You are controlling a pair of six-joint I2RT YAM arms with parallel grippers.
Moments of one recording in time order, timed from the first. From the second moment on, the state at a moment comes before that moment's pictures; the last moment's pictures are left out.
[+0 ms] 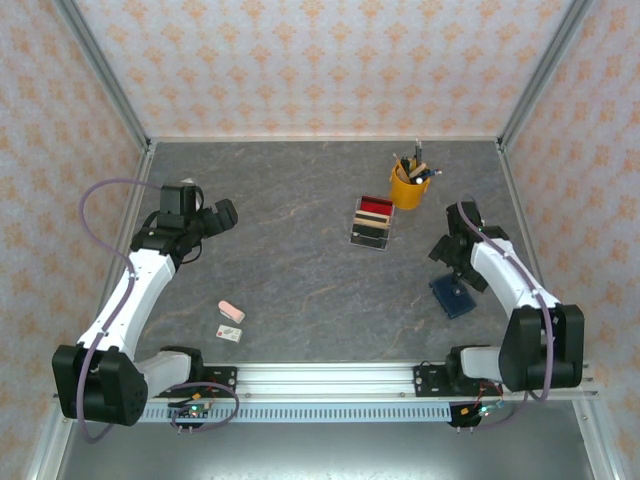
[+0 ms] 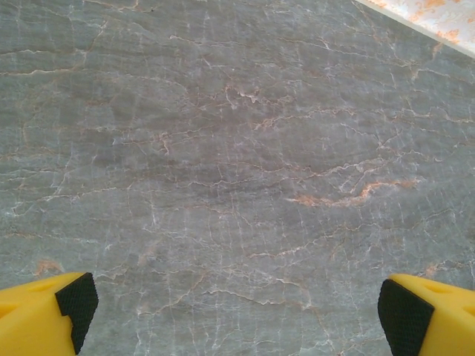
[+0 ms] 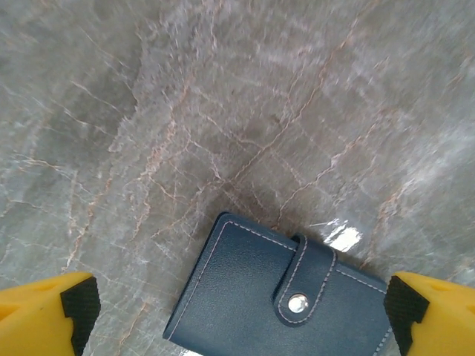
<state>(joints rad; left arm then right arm) -0.04 1.15 0.93 -0.57 -0.04 -0.47 0.03 1.30 0.84 -0.86 0.22 0.72</state>
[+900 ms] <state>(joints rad) -0.09 1.22 0.92 -0.56 0.14 -0.54 0.01 1.36 0.72 -0.76 -0.05 0.76</state>
